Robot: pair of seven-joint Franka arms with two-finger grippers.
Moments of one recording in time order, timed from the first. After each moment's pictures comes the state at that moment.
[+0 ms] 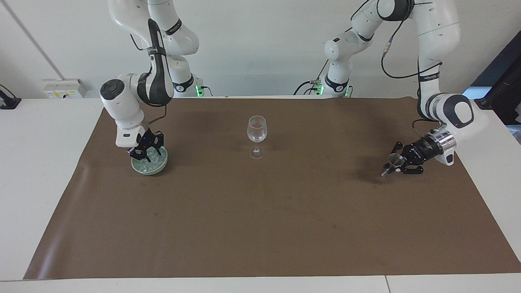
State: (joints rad) left arm 0.44 0.35 -0.11 -1.98 -1.20 1.82 -0.87; right arm -0.05 -0.01 -0.03 -2.40 0.03 2.41 -0.83
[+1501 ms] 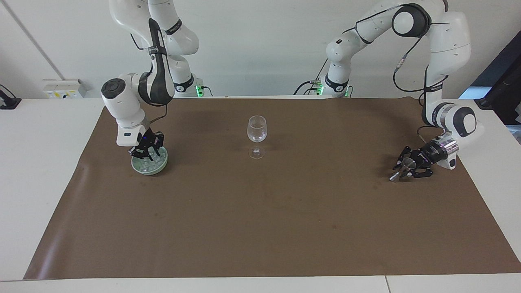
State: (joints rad) left arm 0.60 0.52 -0.11 -1.92 -1.20 1.70 -0.67; right arm -0.04 -0.02 -0.03 -2.41 0.03 2.43 -0.83
